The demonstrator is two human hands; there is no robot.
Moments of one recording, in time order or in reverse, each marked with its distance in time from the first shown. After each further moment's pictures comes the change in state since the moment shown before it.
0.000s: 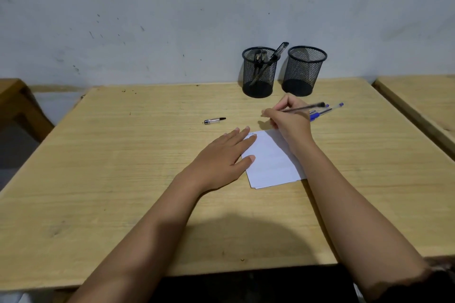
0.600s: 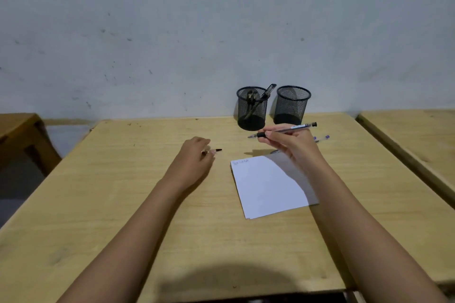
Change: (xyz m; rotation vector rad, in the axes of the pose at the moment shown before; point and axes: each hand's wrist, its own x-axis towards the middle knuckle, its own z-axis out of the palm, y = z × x) left_hand 0.018 -0.047 -0.034 -0.159 0.421 -0.243; right_hand 0.004 -0.029 -0.037 0.378 -0.312 0.120
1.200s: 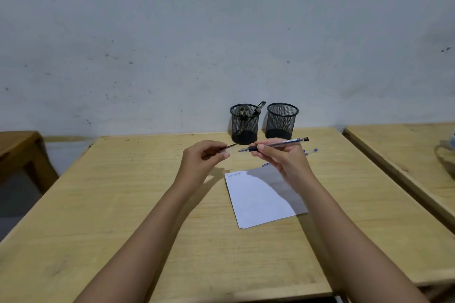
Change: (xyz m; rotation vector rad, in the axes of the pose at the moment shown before) left_hand -0.007 0.052 -0.011 -0.706 0.154 0.070; right_hand -0.025 -0.012 0.013 0.047 -0.034 -0.094
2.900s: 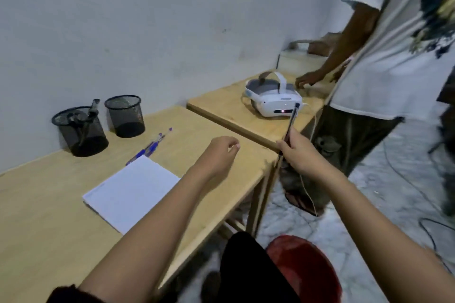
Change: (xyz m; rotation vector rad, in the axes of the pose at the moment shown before) left_hand -0.051 0.064 0.246 0.243 -0.918 0.312; right_hand -0.219 -0.108 -0.110 -1.232 0.822 0.232
